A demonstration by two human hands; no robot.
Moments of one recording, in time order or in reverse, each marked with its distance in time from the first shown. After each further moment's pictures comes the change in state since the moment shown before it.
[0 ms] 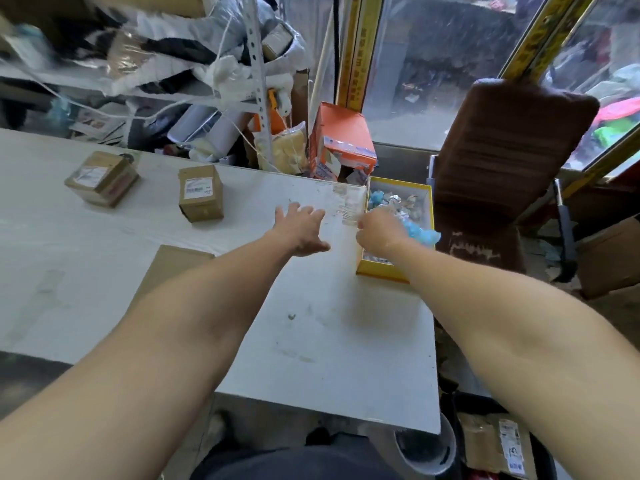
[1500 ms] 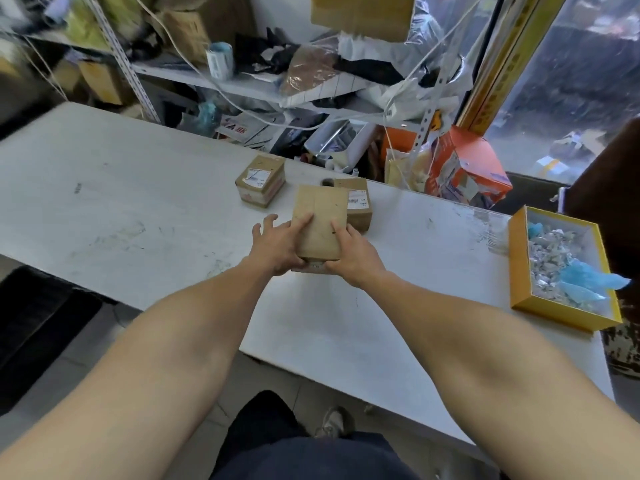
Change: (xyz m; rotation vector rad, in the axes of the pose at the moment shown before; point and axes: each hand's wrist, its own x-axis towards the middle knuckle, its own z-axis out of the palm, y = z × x) left_hand -0.153 -0.365 0.023 -0.243 0.140 -0.231; right_hand 0.007 -0.370 0.123 0.246 -0.031 -0.289
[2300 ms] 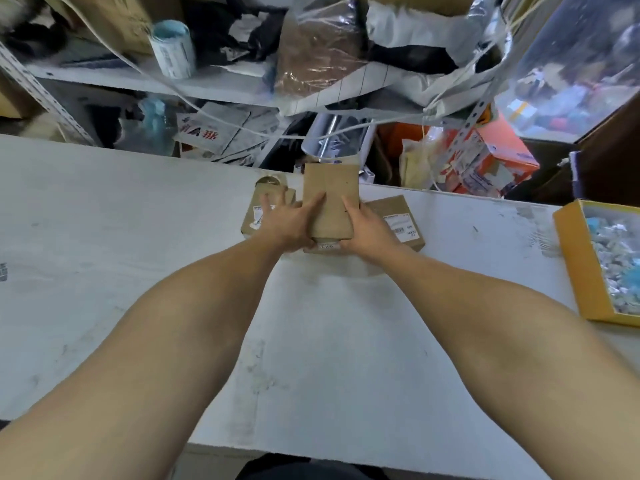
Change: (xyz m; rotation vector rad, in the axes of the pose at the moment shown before) left_hand 0.231 -0.113 -0.054 0.199 -0.171 0.257; right_hand 0.227 -0.041 0.016 -0.083 -0.015 0.208
